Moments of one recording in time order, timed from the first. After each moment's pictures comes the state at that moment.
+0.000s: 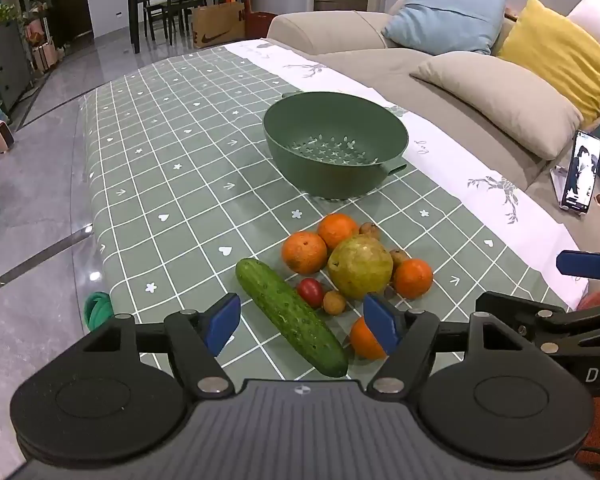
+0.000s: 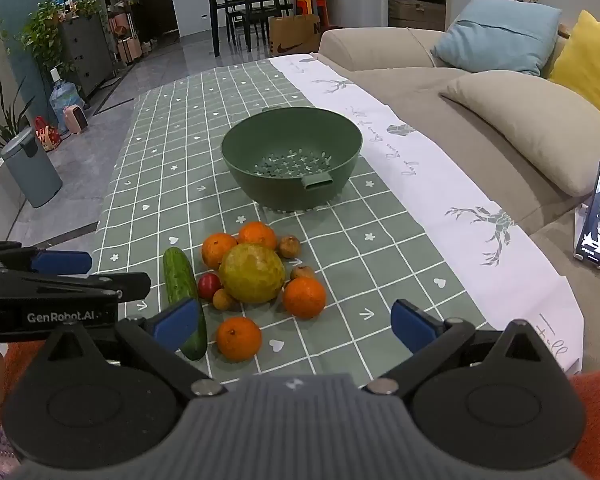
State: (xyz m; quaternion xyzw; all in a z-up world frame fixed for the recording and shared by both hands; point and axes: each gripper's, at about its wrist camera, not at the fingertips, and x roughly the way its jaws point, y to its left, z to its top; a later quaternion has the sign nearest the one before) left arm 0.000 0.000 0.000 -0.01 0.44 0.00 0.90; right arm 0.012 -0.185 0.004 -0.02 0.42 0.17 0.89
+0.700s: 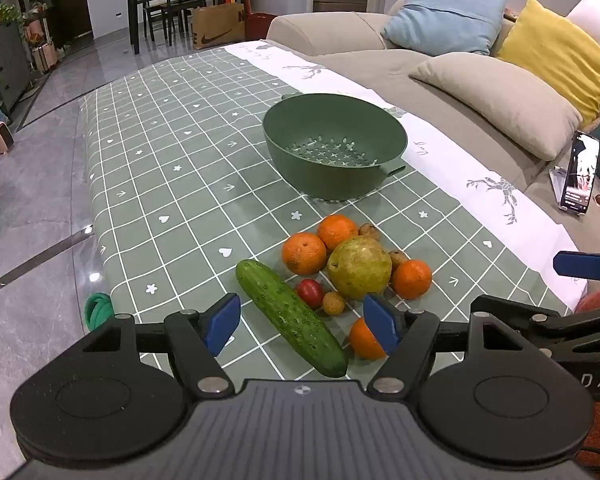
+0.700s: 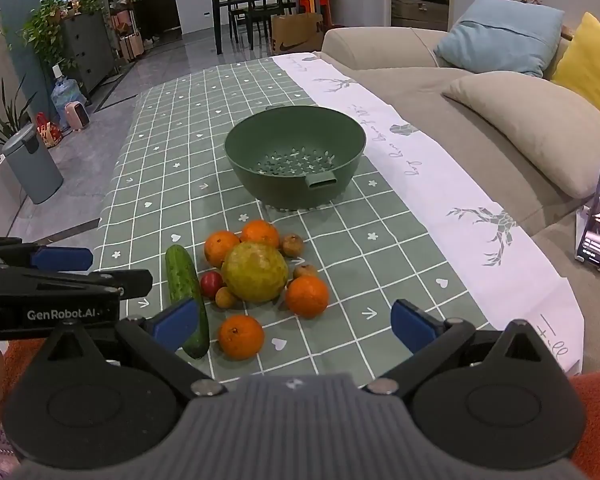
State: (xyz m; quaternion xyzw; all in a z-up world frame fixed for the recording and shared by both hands) left arm 0.000 0.001 0.000 -0.01 0.44 0.00 0.90; right arm 0.010 -0.181 0.005 -0.02 0.41 0.17 0.89
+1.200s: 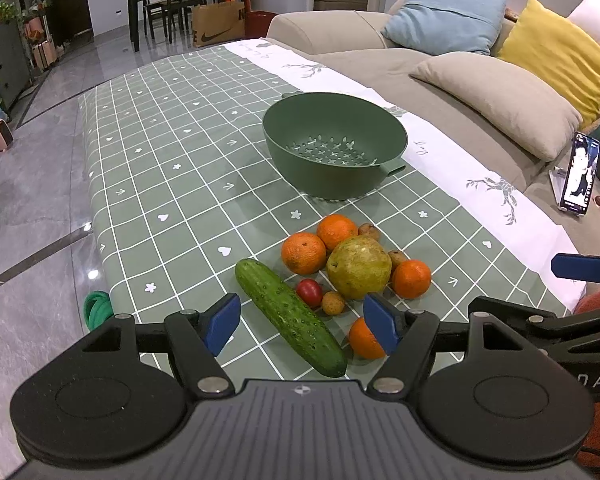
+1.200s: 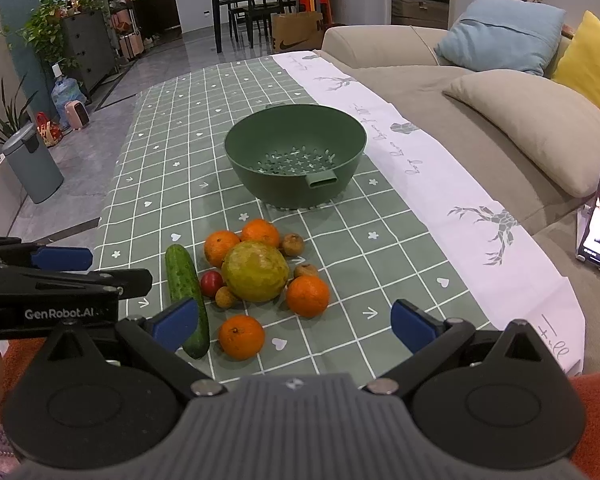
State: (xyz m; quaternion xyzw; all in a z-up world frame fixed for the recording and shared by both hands) left arm 0.000 -0.002 0.001 -0.01 0.44 0.00 0.90; right arm 0.011 -0.180 0.003 -0.02 0.42 0.17 0.89
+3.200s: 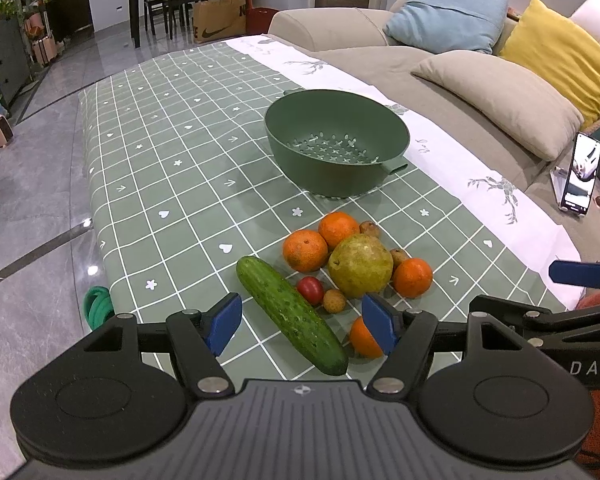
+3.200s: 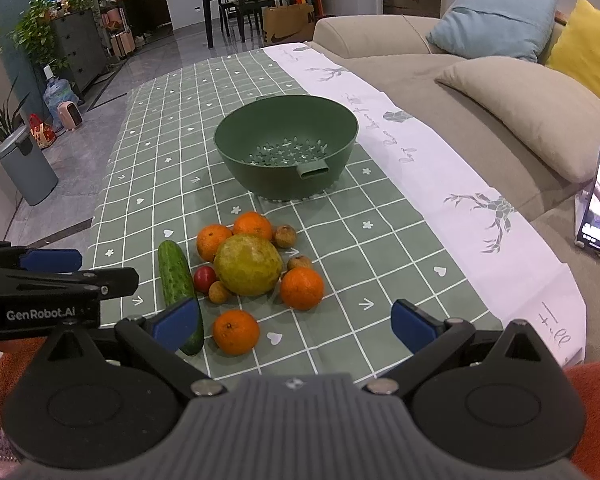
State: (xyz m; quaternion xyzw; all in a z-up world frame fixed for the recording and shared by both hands) left arm 0.003 0.004 0.001 -0.02 0.44 0.00 0.90; right arm 0.020 -0.186 -0.002 -0.01 0.44 0.16 0.89
